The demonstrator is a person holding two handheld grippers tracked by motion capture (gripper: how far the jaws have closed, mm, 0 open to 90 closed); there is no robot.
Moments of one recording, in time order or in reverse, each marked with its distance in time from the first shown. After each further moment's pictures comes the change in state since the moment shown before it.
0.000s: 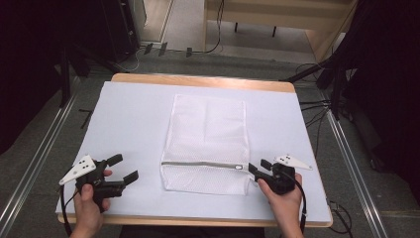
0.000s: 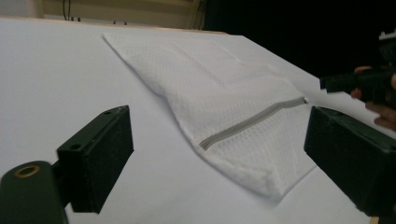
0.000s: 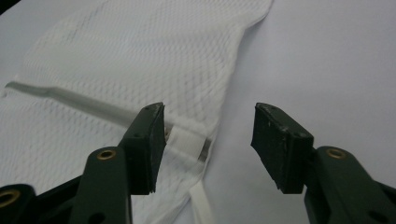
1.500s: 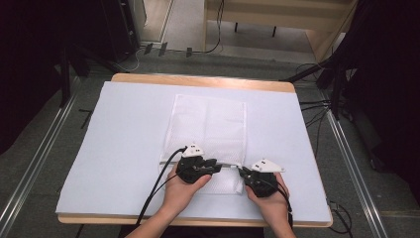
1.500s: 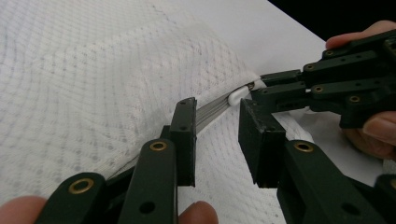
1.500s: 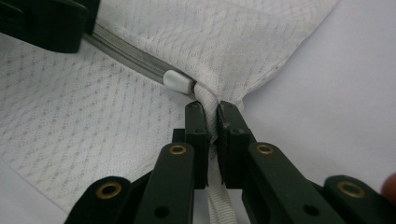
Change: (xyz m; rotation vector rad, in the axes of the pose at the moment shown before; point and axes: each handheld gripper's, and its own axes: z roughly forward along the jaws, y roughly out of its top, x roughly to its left) left arm -0.119 0.005 0.193 0.358 -0.161 0.032; right arm 0.029 -0.012 0.030 0.082 -0.008 -0.257
